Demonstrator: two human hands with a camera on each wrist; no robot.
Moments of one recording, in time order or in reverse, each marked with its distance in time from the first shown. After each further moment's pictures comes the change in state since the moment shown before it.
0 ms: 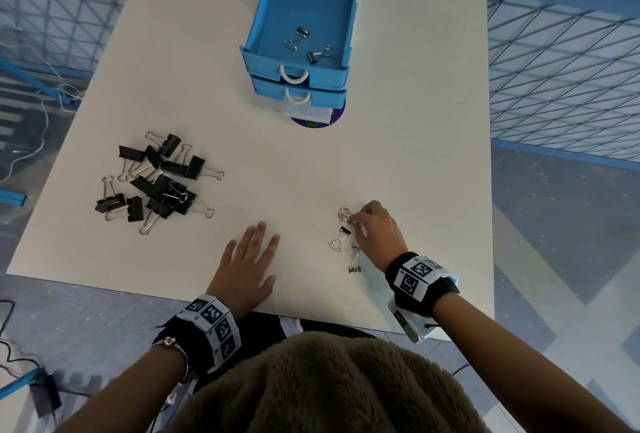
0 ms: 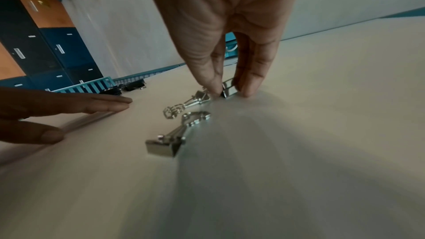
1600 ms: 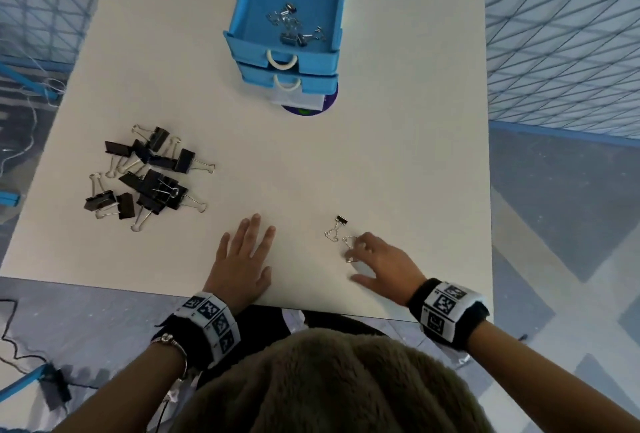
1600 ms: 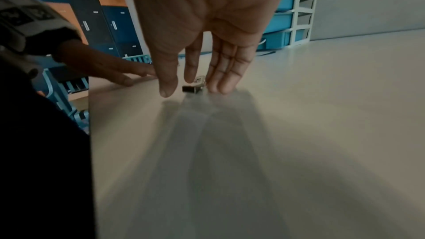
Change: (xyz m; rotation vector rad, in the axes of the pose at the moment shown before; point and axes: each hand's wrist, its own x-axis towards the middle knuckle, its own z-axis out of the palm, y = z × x) left_hand 0.001 0.005 0.000 0.023 0.018 -0.026; right_hand -0.057 0.027 0.002 -0.135 -0.247 -0.328
